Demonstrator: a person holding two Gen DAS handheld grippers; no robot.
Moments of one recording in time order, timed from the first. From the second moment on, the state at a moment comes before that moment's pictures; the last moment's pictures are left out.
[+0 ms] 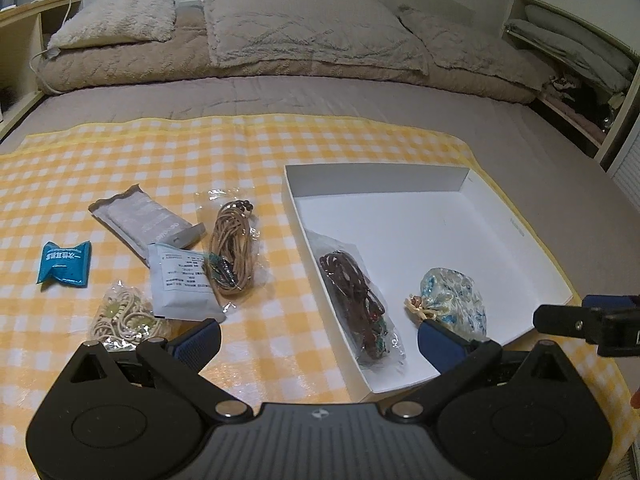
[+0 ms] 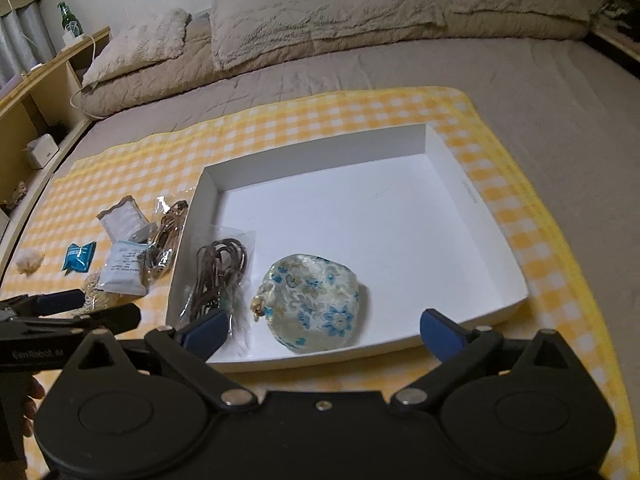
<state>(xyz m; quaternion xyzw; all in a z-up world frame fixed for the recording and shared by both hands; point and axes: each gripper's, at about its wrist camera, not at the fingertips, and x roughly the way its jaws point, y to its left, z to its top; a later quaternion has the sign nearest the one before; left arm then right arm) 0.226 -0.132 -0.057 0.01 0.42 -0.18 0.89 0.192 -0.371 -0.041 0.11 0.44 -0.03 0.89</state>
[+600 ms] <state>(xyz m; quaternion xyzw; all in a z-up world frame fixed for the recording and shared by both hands) 0.239 -0.065 -0.037 0.02 0.37 -0.11 0.92 0.202 -0.343 -0.044 0.08 0.42 -0.02 0.91</state>
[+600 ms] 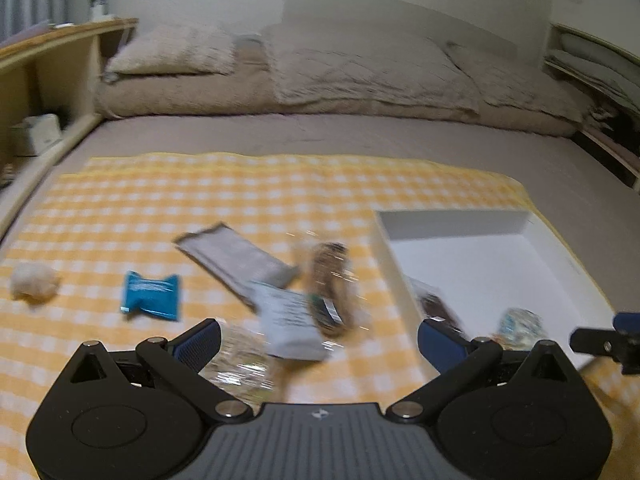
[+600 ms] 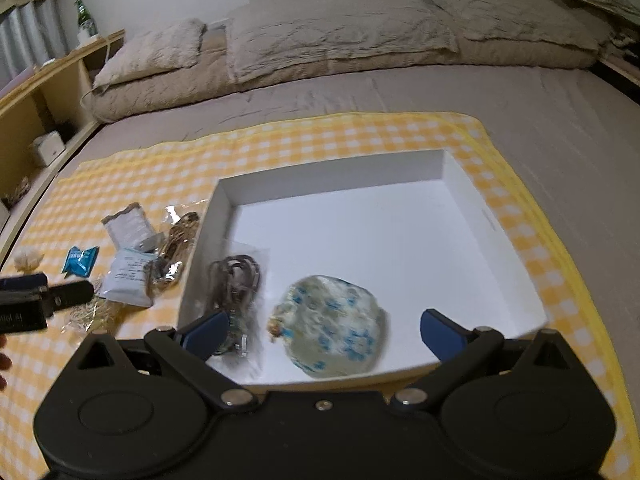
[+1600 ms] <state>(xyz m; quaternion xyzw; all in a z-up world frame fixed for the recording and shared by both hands) 0.310 0.066 -0.052 -0.02 0.37 0.02 0.93 0.277 -0.188 -0.058 0.15 0.45 0.08 0.88</state>
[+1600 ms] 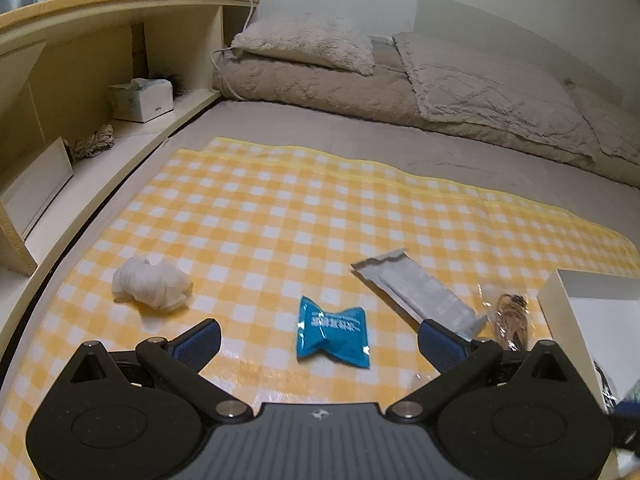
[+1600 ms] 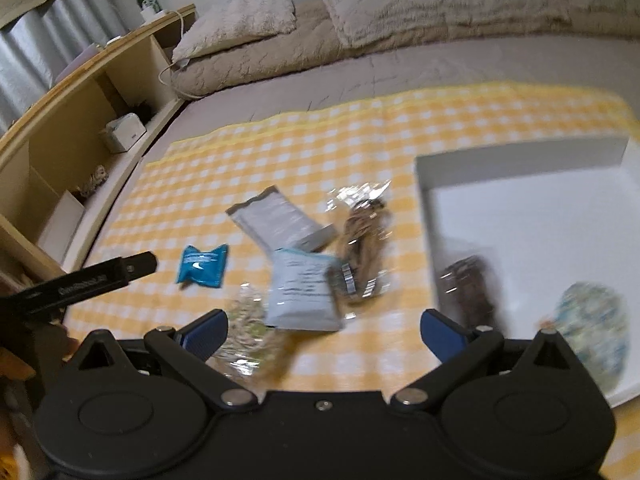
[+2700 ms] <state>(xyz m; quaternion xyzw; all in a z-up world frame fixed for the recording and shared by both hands) 0.382 0.050 -0.134 0.03 0.45 0.04 0.89 0.323 -0.105 -0.137 0.11 0.53 0.16 0.82</state>
